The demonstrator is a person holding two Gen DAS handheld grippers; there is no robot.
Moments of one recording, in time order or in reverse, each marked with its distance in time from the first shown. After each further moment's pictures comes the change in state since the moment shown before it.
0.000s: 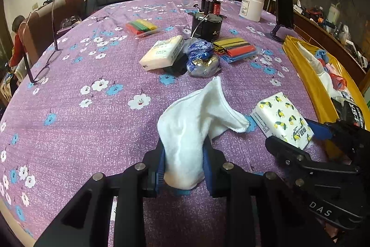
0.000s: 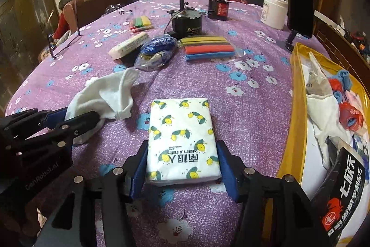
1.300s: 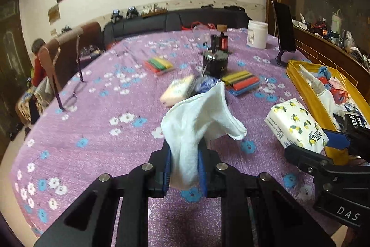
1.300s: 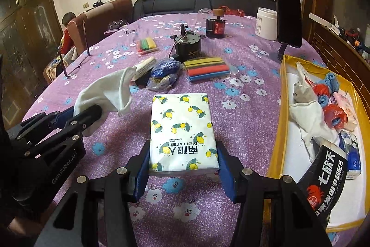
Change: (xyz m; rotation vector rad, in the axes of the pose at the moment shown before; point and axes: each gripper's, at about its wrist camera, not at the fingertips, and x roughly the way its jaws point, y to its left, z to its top) left arm -0.043 -0.010 0.001 0.038 -0.212 0.136; right arm -0.051 0.000 0.003 0.039 -0.094 0.043
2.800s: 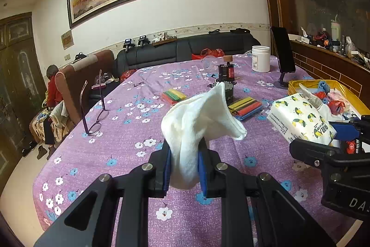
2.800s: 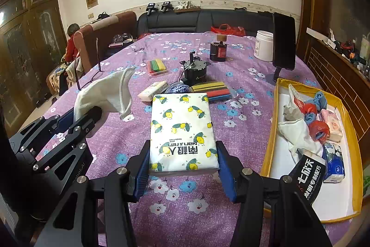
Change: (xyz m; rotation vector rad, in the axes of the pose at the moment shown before) left arm -0.050 -0.003 0.004 0.040 -0.164 0.083; right arm -0.047 0.018 0.009 -0.020 -0.090 -0.008
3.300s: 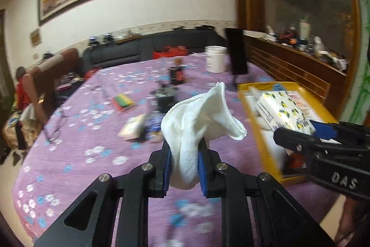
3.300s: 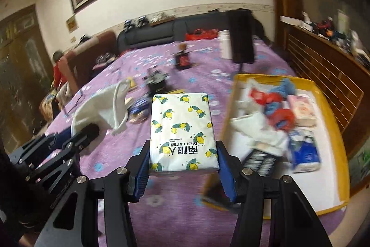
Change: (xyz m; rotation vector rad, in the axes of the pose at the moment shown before) left arm -0.017 -0.073 0.033 0.036 0.049 -0.251; right arm -0.046 -0.097 -0.009 0.198 -0.075 -0.060
